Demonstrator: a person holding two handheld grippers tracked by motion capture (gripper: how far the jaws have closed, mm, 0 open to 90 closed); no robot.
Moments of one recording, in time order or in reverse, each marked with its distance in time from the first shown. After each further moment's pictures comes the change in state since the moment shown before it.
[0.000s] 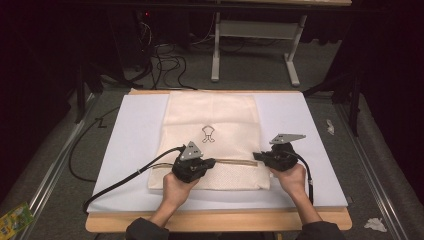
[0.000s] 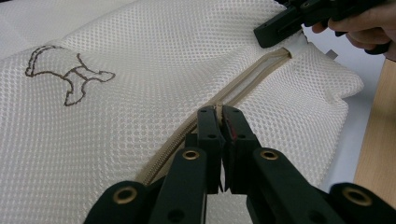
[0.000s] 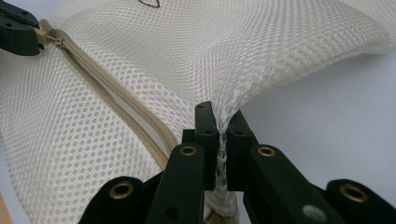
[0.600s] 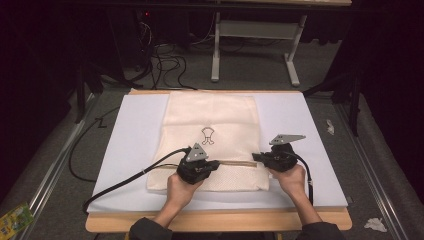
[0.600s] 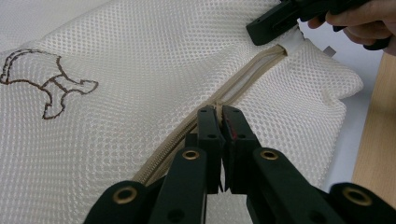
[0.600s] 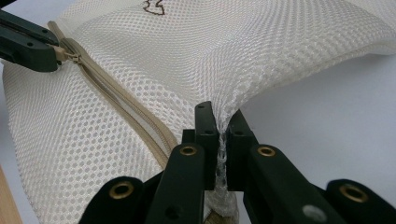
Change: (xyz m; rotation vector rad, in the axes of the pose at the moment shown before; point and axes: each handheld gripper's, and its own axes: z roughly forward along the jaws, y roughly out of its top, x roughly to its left) left arm -0.008 0.000 0.012 0.026 -0.008 0.018; right arm 0.001 -0.002 0.001 -0.001 0.020 0.009
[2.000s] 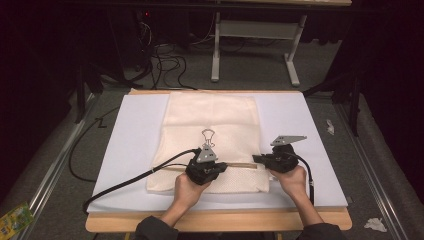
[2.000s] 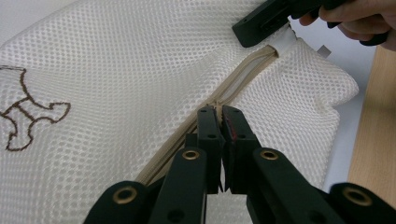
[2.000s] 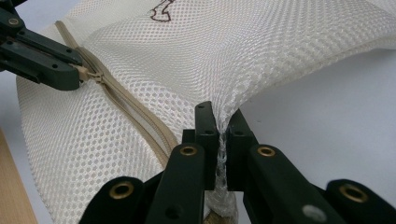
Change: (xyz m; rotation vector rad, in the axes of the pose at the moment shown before) left arm -0.011 0.006 0.018 0.026 -0.029 0.025; right arm -0.001 -0.004 -0.002 0.010 0.031 0.016
